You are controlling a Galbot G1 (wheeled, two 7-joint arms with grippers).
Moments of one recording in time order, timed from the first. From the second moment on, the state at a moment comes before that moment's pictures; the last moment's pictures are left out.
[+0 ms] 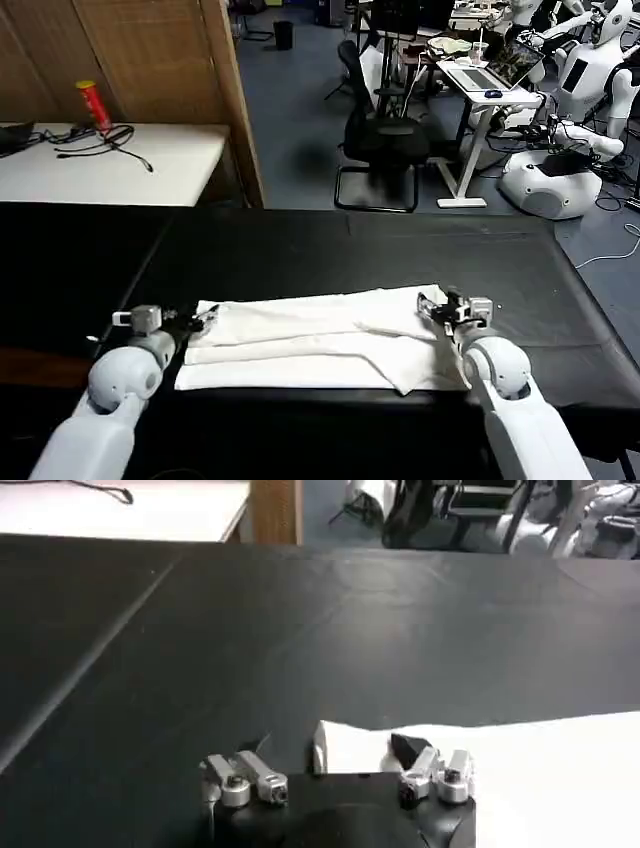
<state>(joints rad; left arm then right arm) 1.15 -1.08 -0.50 -1.79 -0.60 0.69 -0.12 -1.01 1.22 0.42 1.65 0.41 -0.56 0.10</state>
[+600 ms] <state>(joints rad) 1.02 -1.09 -0.39 -1.69 -0.52 0.62 -0.07 -1.11 1.34 0.51 1.75 0.19 -0.54 0.19</state>
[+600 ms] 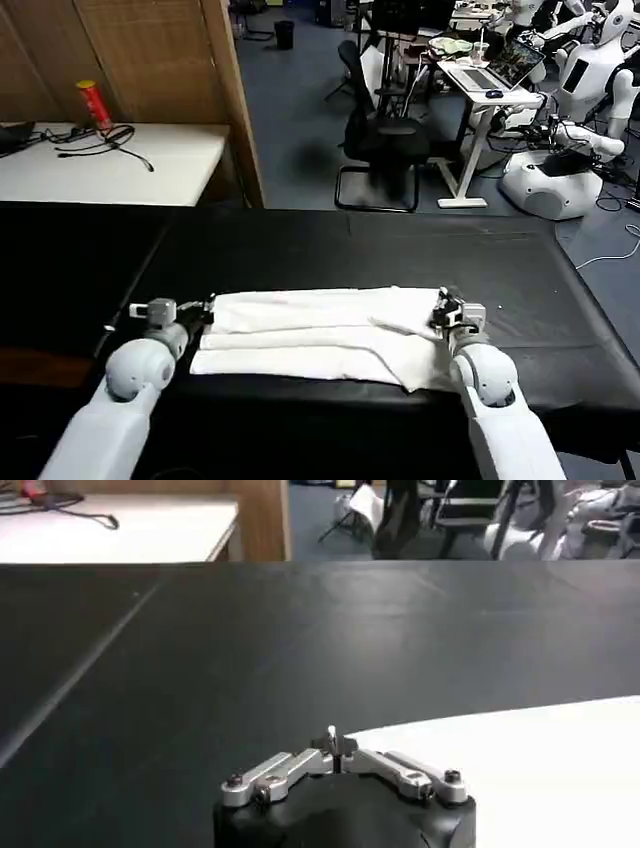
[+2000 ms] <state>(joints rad) 1.32 -1.22 -0.53 -1.94 -0.47 0.50 -0.10 -1.29 1.21 0.63 2.07 0.35 -0.58 0.10</state>
